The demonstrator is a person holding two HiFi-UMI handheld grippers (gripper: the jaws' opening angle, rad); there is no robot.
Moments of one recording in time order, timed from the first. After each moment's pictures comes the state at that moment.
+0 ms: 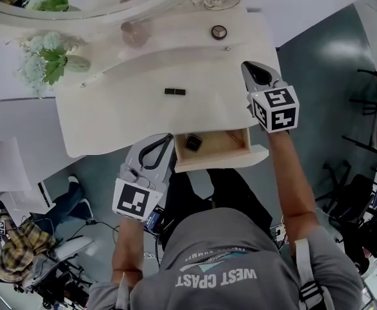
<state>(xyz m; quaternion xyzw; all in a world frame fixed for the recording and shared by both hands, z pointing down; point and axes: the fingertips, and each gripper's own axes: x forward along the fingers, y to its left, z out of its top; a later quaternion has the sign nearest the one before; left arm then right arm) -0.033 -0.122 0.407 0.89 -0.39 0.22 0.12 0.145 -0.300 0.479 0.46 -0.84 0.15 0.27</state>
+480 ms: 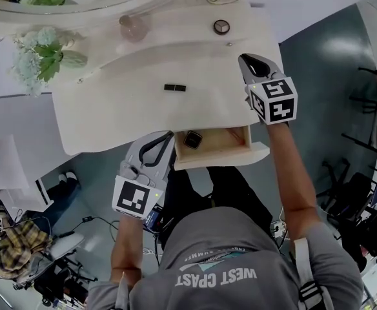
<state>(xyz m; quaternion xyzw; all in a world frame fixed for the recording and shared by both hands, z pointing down) -0.034 -0.123 0.424 0.89 -0.39 0.22 0.13 0.134 -0.313 0.497 0.45 -0.84 0.15 0.28</state>
